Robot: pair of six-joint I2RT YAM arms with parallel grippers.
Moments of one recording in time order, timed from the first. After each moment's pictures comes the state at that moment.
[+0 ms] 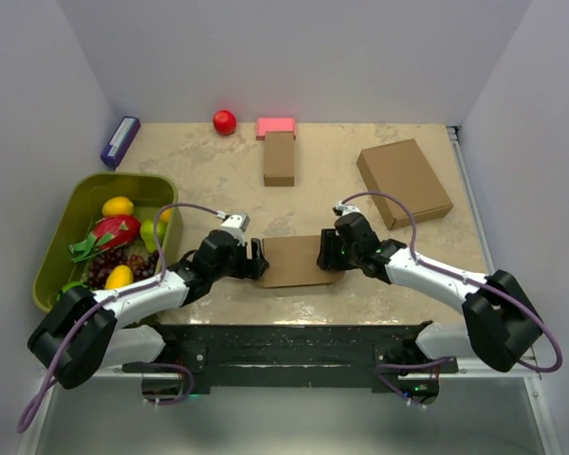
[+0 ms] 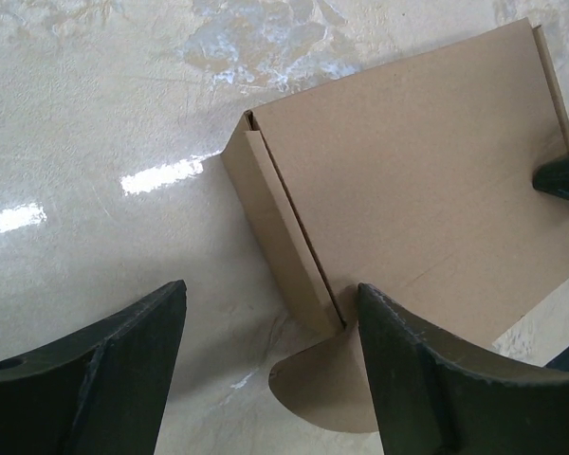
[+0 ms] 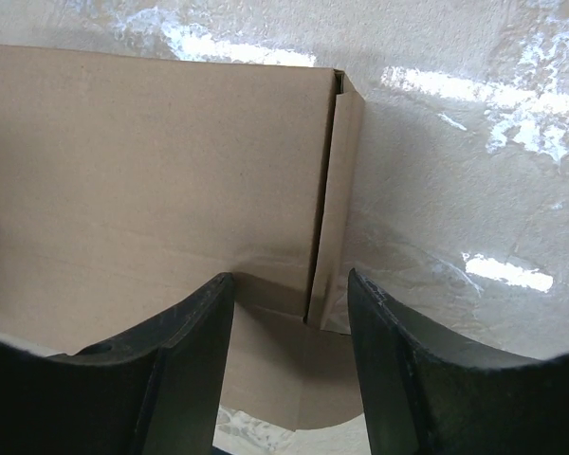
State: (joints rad) left arm -0.66 1.21 0.43 0.15 -0.01 -0.49; right arm 0.67 1.32 0.68 -0.23 0.07 0.57
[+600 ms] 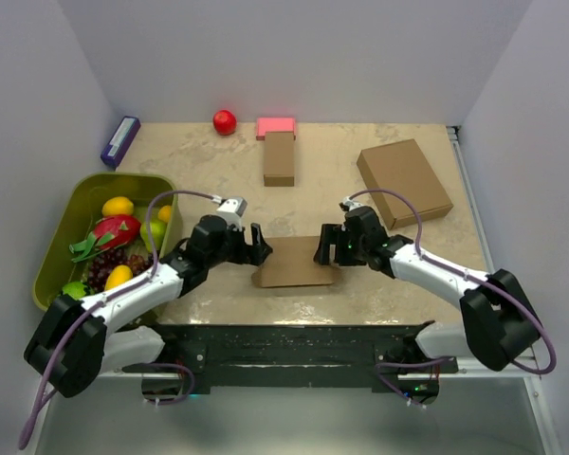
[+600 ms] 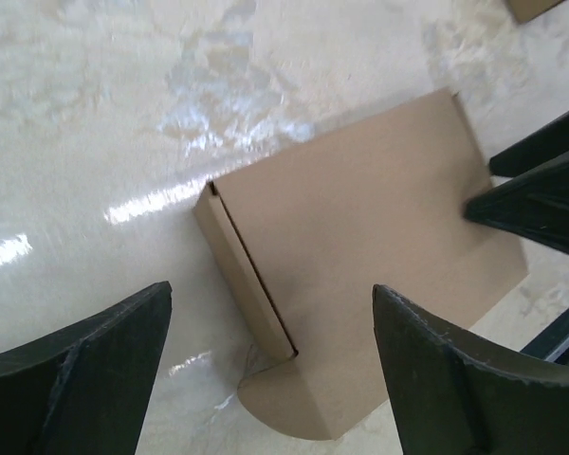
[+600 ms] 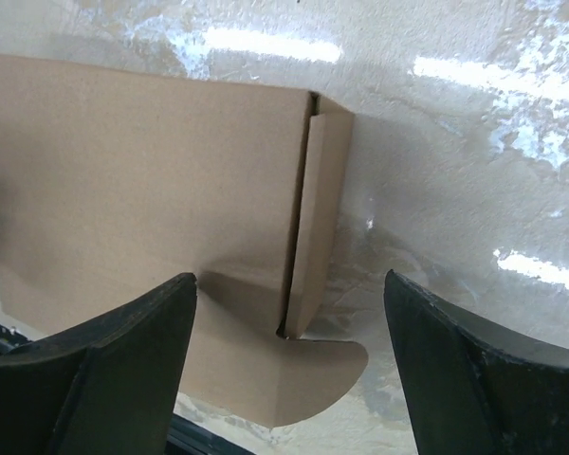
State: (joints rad) left arm -0.63 1.18 0.51 0.10 0.04 -0.46; right arm 0.59 1.32 0.68 -0.22 -0.05 0.55
